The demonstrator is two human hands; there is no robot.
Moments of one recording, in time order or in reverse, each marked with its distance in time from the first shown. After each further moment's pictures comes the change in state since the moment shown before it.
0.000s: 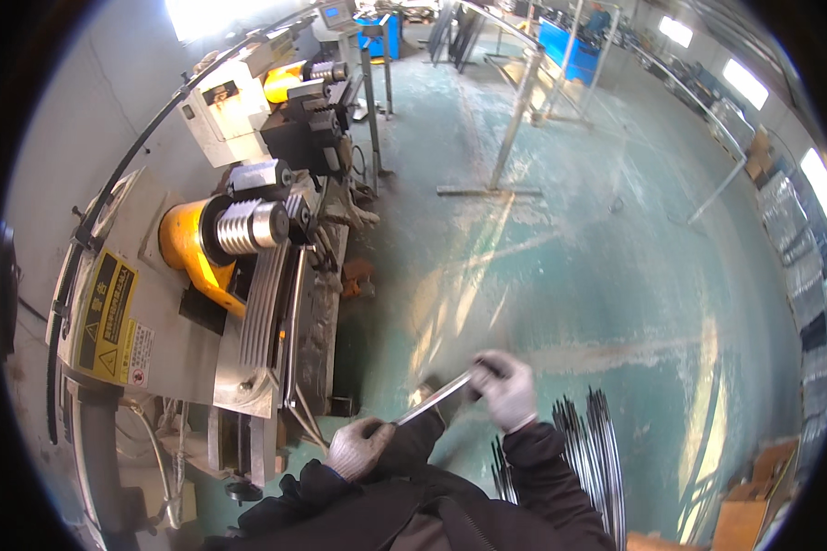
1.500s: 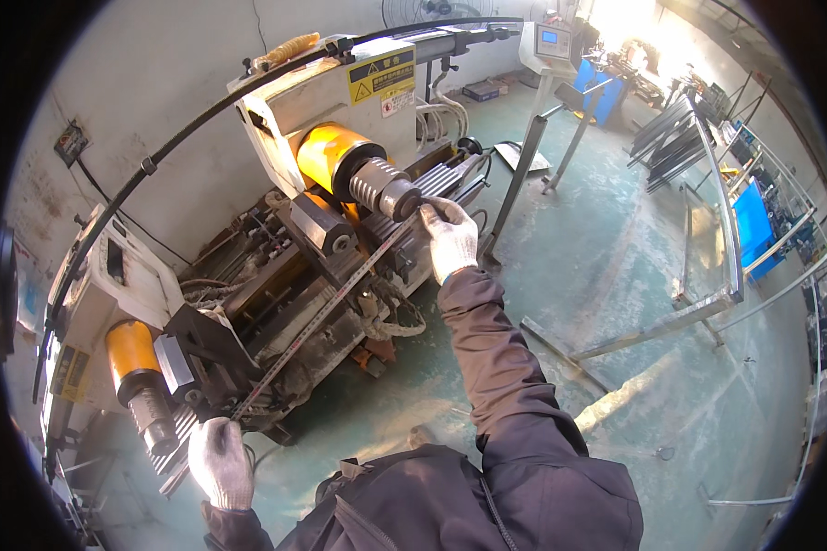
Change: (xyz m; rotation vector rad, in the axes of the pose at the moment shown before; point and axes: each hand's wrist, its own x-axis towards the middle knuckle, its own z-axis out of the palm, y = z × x) left_hand 0.390 0.346 -0.126 0.409 1.409 -0.526; right_hand 0.893 -0.241 0.315 0.280 -0.684 -0.164
